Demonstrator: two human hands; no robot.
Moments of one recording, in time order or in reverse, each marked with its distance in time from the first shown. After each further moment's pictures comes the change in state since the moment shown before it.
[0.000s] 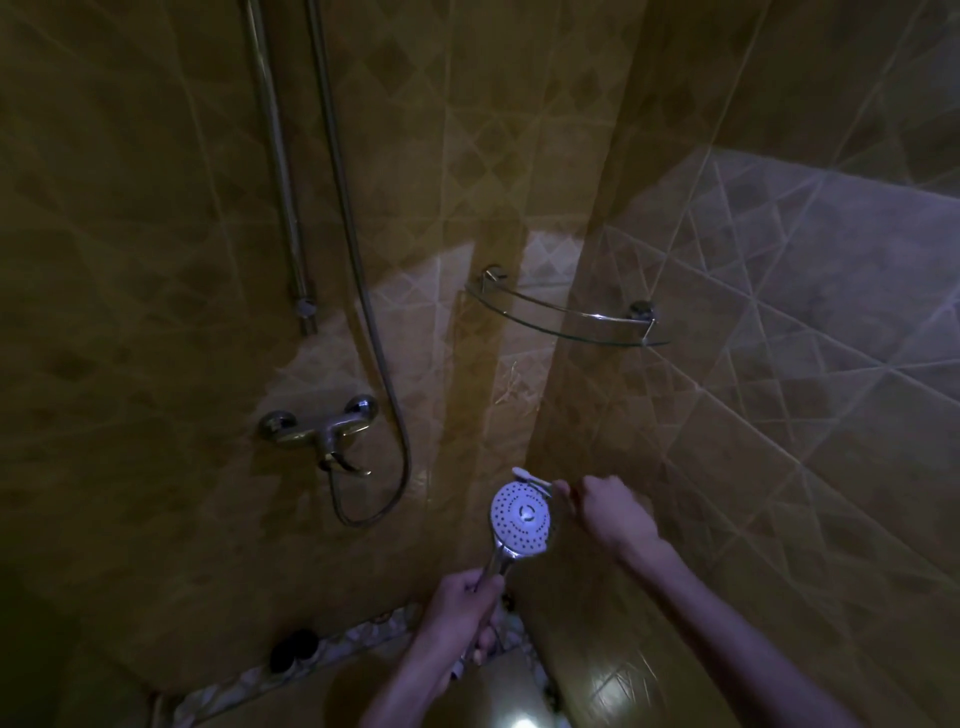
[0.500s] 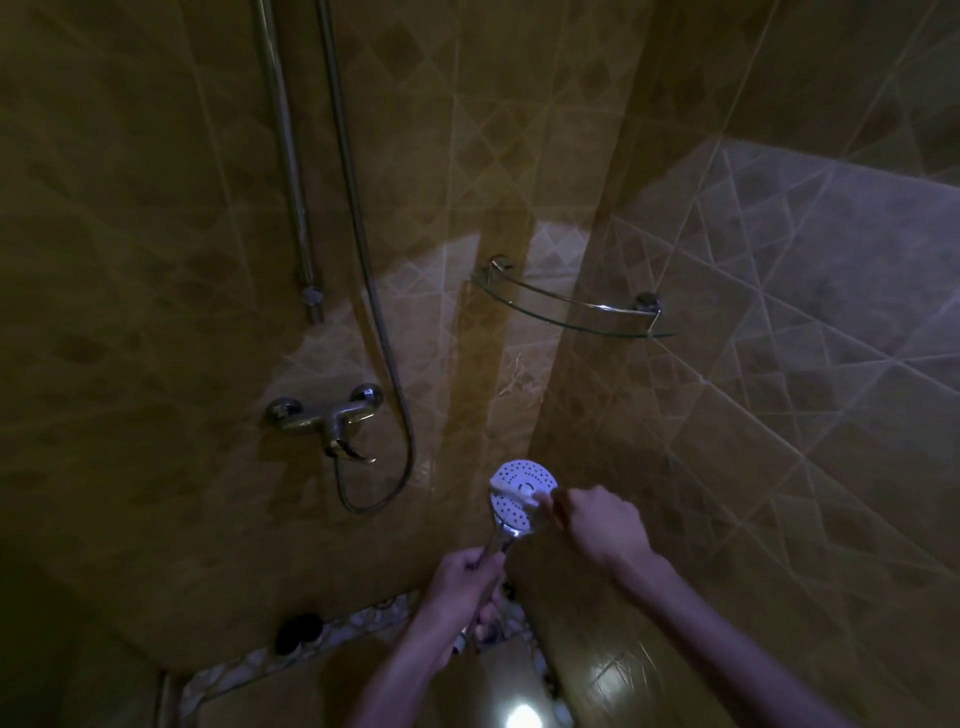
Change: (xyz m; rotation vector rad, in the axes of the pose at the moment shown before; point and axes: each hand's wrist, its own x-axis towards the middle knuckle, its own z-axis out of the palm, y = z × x) left_hand -0.005 0.012 -0.001 -0.064 0.014 -0.017; right_hand -0.025 -0.012 0.013 -0.064 0.035 -0.154
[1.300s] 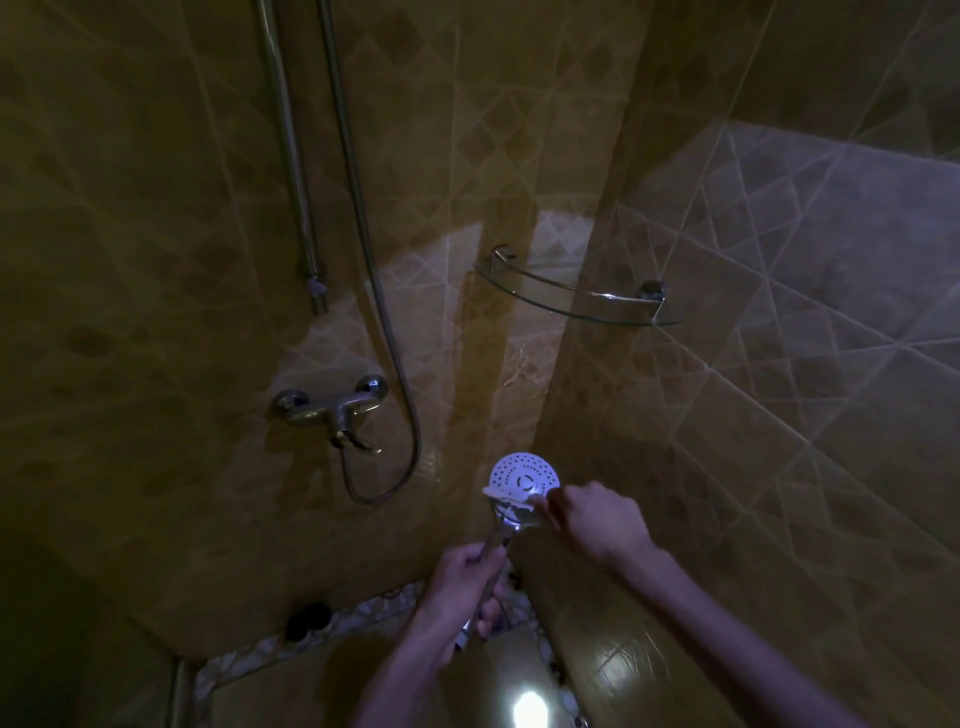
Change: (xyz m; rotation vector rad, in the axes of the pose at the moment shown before) left_hand -0.015 -0.002 -0.001 -0.017 -0.004 0.005; right_hand -0.008 -0.004 0.009 -0.030 0.017 -0.073
